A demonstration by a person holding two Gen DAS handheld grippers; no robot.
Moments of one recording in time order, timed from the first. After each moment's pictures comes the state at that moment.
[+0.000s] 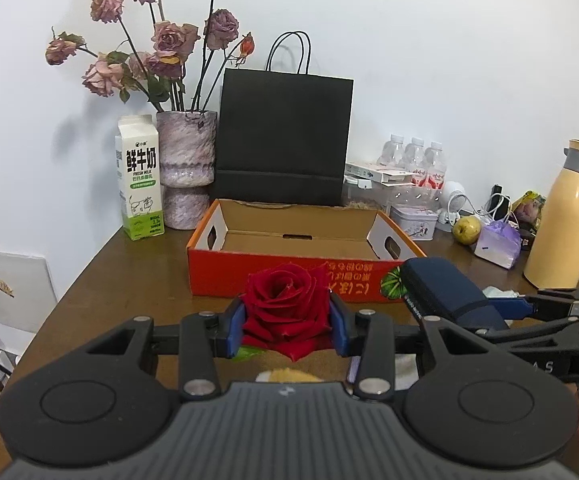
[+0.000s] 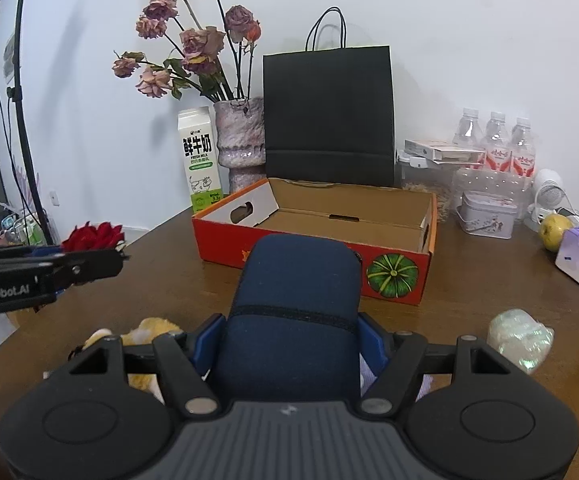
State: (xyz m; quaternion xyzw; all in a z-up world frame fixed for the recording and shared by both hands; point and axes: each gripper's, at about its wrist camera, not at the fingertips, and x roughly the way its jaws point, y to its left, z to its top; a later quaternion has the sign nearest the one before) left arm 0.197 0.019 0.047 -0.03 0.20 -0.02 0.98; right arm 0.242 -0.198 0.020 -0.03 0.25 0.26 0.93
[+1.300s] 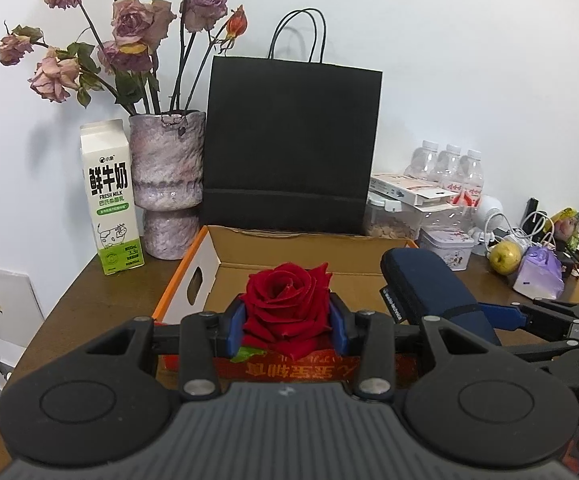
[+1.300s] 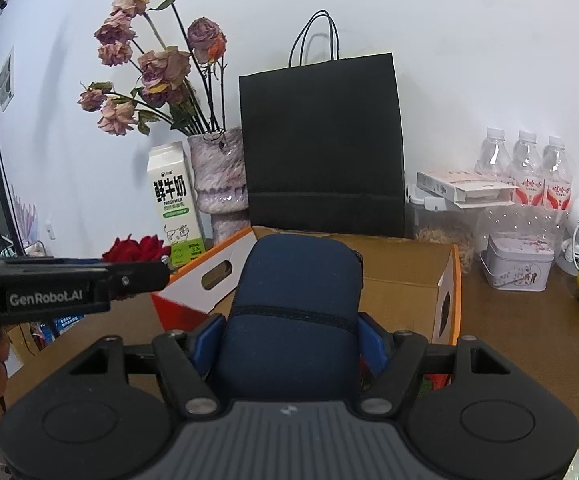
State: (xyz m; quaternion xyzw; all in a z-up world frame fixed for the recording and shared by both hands) left arm 0.336 0.007 0.063 -0.03 0.22 0.00 0.98; right arm 0.367 -0.175 0.032 0.00 0.22 0.28 0.94
